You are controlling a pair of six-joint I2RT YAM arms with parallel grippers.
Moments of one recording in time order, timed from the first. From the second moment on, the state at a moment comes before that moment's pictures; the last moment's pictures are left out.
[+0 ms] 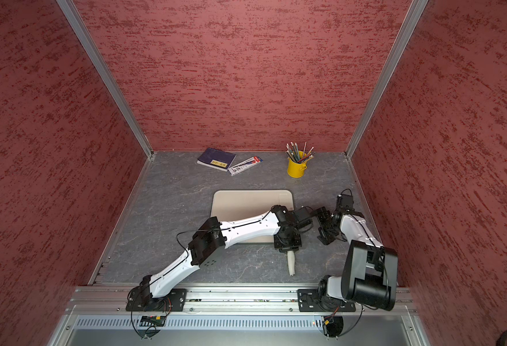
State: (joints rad) left arm -1.17 2.49 2.23 -1.13 0.22 -1.21; right arm -0.26 1.37 0.71 -0.60 -0.45 0.93
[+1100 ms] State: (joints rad) left arm -1.17 2.49 2.22 -1.12 0.24 -1.17; right arm -0.26 1.37 0.71 -0.60 -0.46 0.93
